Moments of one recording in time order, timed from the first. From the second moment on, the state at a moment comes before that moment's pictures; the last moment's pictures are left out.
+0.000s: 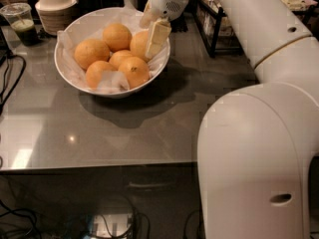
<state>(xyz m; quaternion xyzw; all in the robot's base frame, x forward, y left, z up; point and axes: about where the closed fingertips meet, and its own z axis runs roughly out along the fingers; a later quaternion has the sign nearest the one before) 0.691 0.015 0.940 -0.76 0.61 0.08 0.23</state>
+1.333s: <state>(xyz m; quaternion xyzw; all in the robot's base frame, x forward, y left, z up) 0.689 0.018 0.916 -0.75 0.61 0.10 0.23</state>
